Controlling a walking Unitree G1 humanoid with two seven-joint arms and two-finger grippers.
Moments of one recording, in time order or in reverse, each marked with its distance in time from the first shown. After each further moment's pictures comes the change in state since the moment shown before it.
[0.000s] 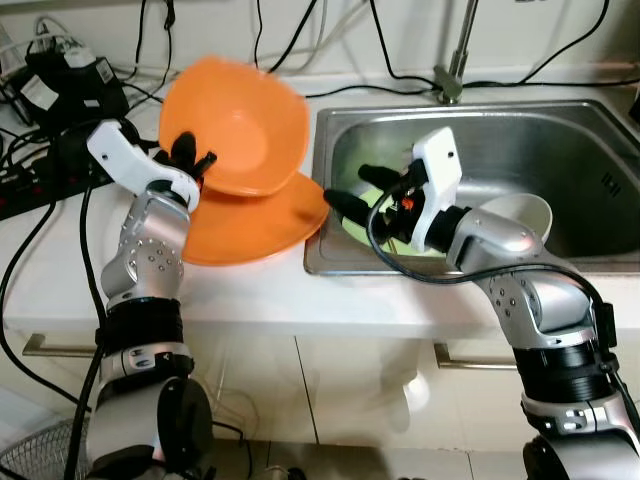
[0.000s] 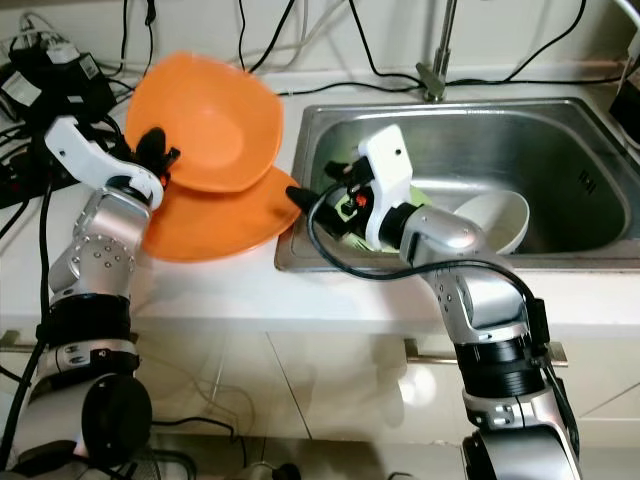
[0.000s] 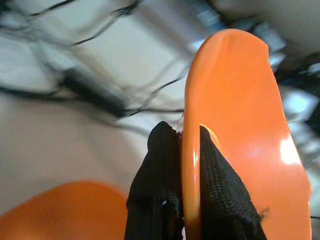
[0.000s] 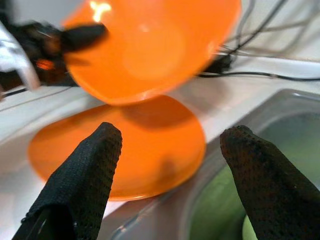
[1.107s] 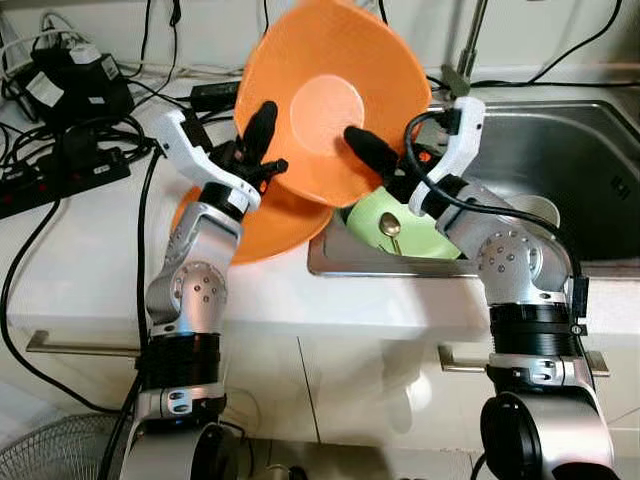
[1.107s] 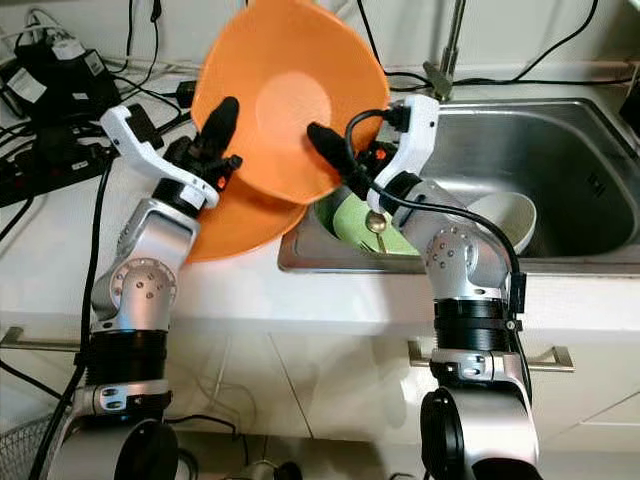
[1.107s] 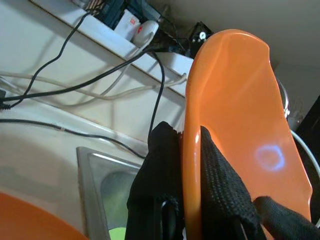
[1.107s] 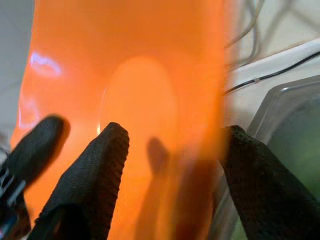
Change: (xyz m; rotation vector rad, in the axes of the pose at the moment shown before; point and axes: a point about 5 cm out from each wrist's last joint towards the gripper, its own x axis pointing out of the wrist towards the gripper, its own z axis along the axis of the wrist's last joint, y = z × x) left arm -0.026 -0.051 -0.038 0.034 0.059 -0.379; right arm 0.021 -0.026 0.011 0.480 -0.221 -0.117
